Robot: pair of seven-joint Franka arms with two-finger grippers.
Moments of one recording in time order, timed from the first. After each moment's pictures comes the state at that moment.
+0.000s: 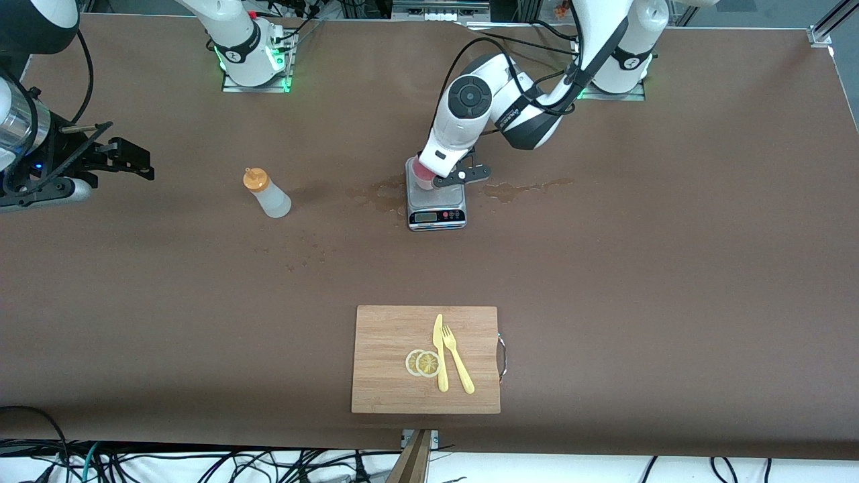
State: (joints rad) left arm -0.42 0.45 -0.46 -1.90 -0.07 2.27 -1.09; right arm 0.17 0.10 -0.13 -1.53 0.04 1.55 -0.10
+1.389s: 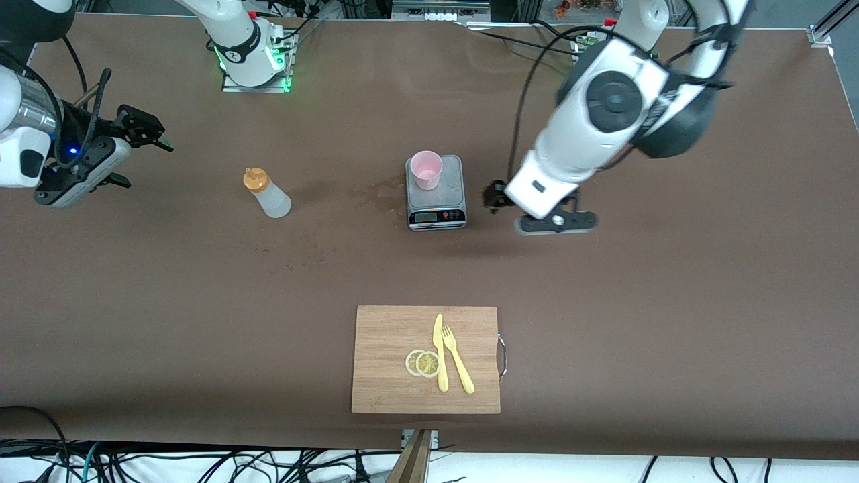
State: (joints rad) left arm -0.23 0.29 -0.24 -1.58 -0.07 1.88 -0.58; right arm 0.17 0.11 -0.12 -1.56 0.17 1.49 -0.70
